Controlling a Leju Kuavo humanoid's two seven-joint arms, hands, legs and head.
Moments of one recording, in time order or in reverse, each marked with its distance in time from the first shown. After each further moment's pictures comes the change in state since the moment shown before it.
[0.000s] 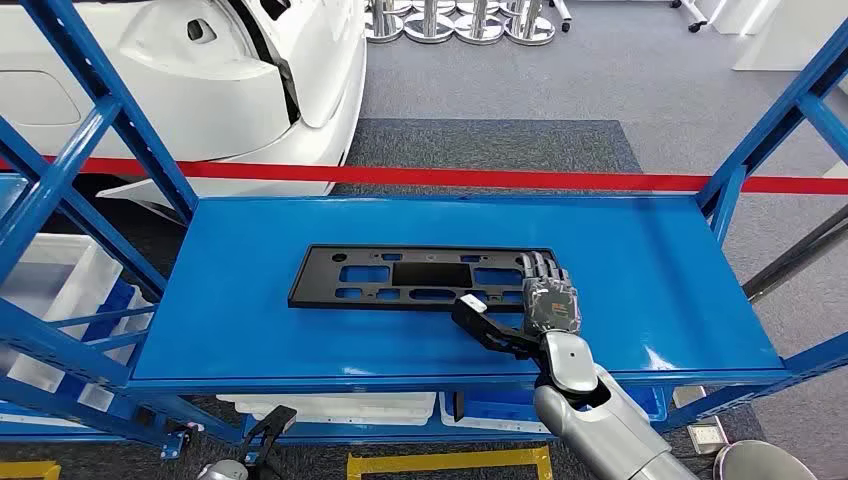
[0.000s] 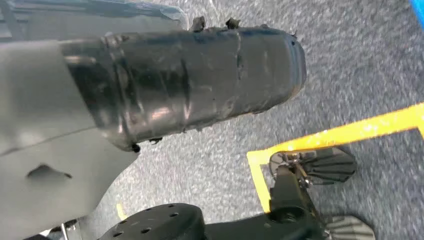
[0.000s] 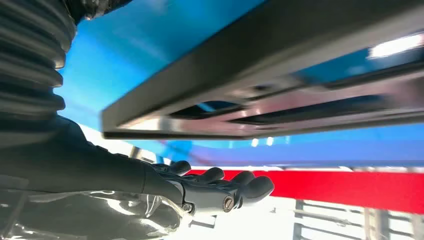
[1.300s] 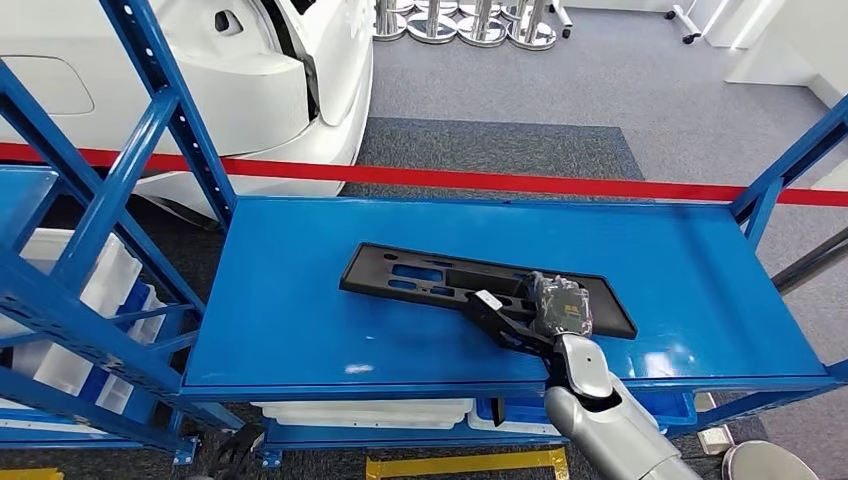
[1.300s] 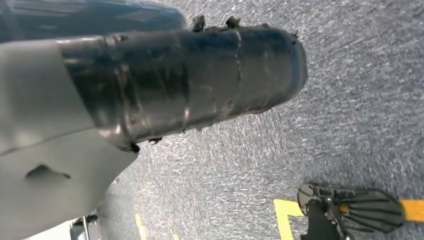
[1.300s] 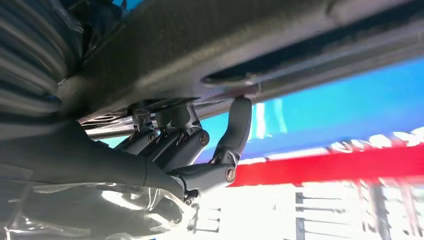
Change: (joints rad) left arm 0.044 -0.046 -0.025 0.007 0.055 0.043 -0.050; right arm 0.048 -0.038 -0.036 -0.015 -0.124 -0.181 -0.081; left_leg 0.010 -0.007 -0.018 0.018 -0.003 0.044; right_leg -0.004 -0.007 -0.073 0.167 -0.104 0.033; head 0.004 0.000
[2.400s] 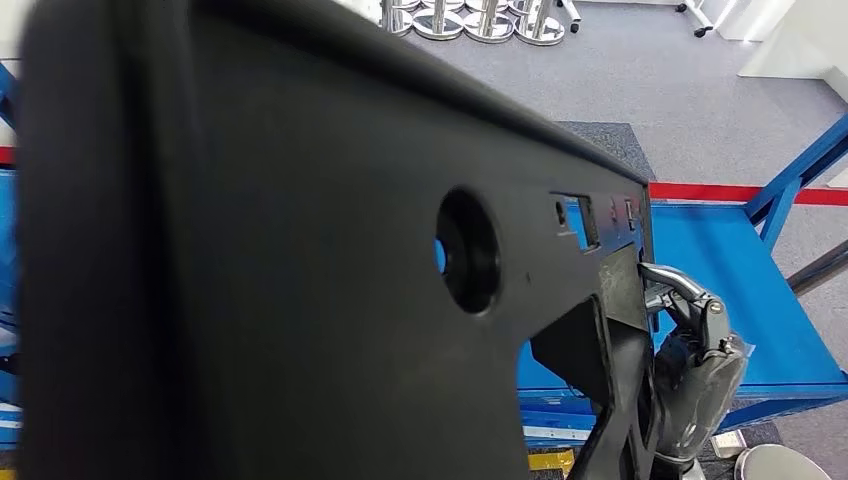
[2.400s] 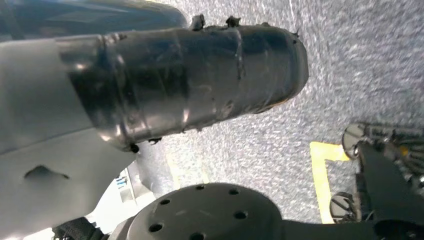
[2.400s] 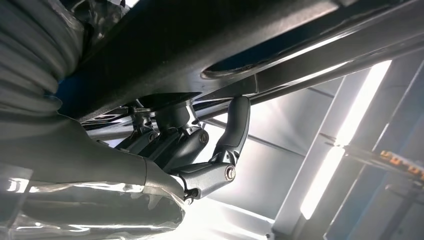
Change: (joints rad) left arm 0.090 0.113 0.036 0.033 0.151 0.002 -0.030; right arm 0.475 0.089 -0.200 -1.090 -0.227 -0.393 -0.538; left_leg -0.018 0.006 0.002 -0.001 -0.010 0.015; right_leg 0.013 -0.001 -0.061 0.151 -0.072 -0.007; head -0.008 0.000
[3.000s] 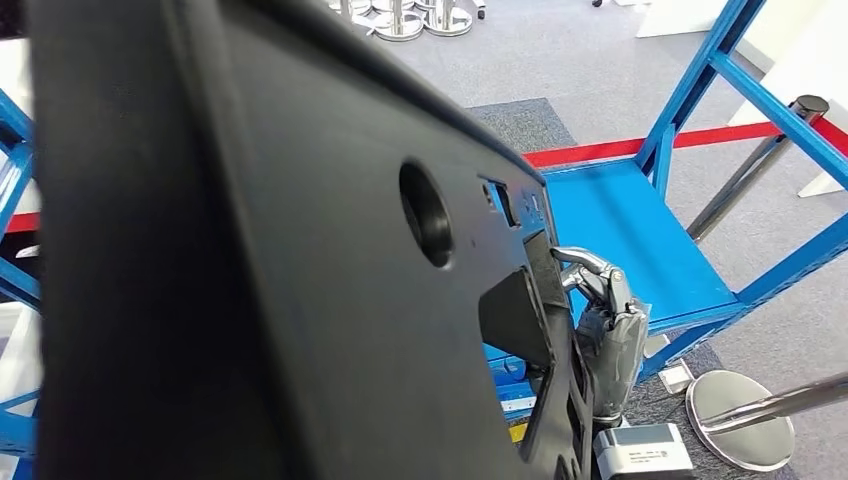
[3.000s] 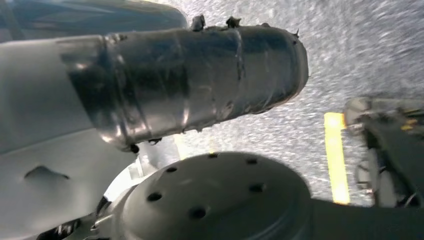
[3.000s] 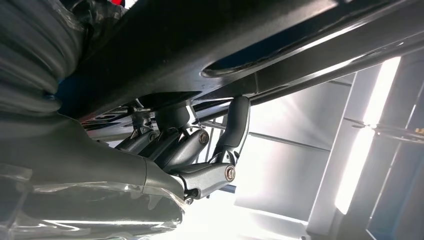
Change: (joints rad) left arm 0.012 0.017 0.015 0.008 0.035 0.002 -0.018; right arm 0.096 0.014 -0.026 -0.003 -0.146 0.001 -0.094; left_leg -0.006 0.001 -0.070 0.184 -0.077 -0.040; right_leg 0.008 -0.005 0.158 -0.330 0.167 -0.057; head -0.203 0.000
